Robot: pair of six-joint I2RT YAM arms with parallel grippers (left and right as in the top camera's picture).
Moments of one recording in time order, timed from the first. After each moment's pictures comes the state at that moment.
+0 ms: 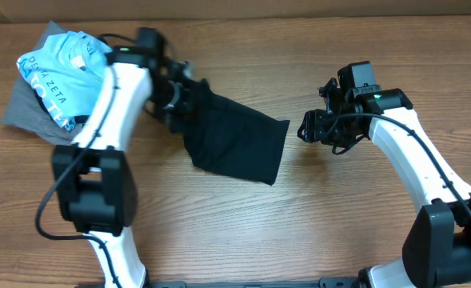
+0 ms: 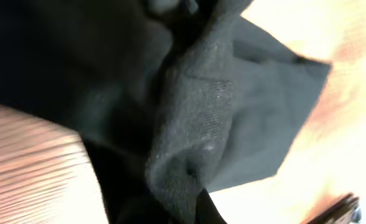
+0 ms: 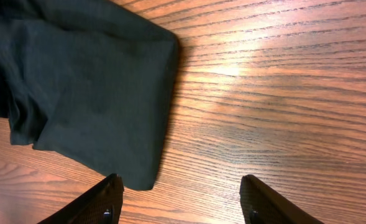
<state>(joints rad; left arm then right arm) -0.16 2.05 1.74 -1.15 0.45 -0.08 0.15 1.68 1.28 -0.91 -0.33 0.23</state>
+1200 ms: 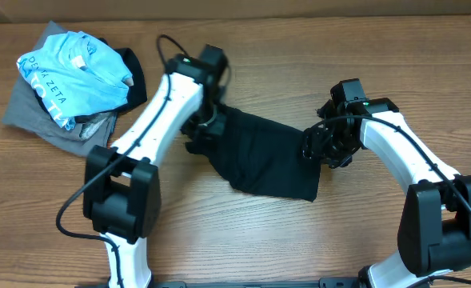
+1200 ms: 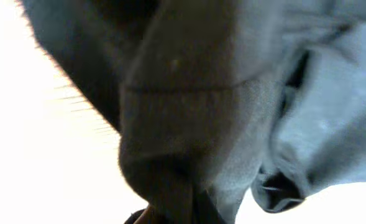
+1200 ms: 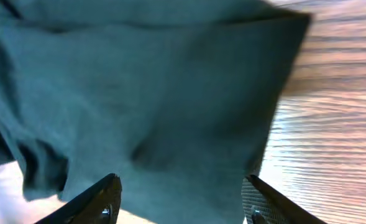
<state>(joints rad) -0.37 2.05 1.74 -1.28 0.08 -0.19 0.15 1.75 1.17 -0.92 -0.34 0.28</state>
